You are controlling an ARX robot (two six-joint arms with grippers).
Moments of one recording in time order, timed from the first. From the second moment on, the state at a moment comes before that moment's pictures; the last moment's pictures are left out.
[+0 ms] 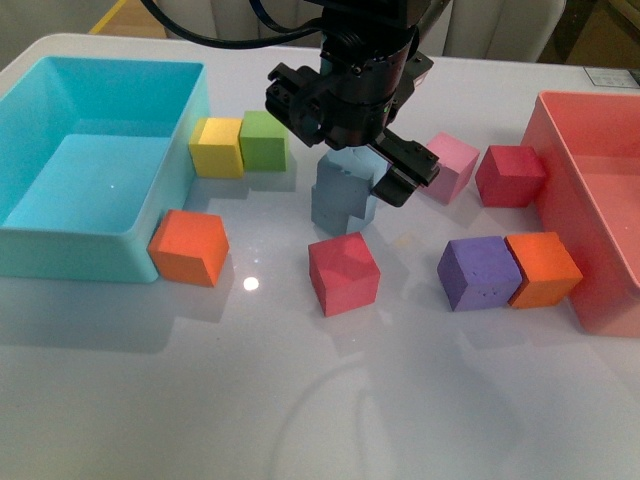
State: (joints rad) left arm -0.58 2.55 2.01 -0.59 -0.21 0.13; right arm 0.00 0.00 0.02 0.00 0.00 0.00
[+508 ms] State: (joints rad) left arm -0.54 2.13 1.62 -0.42 -0.12 0.10; right arm 0.00 0.00 0.02 0.00 0.00 0.00
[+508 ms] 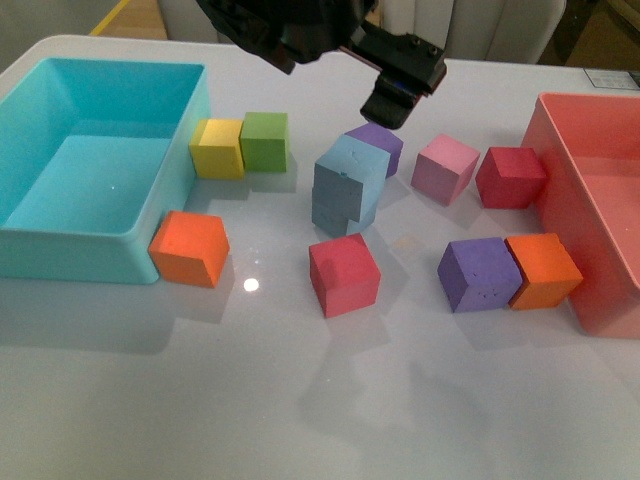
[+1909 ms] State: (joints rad) left arm -0.02 0.91 0.06 0.85 -0.01 0.00; right arm 0.00 0.00 0.02 0.00 0.00 0.00
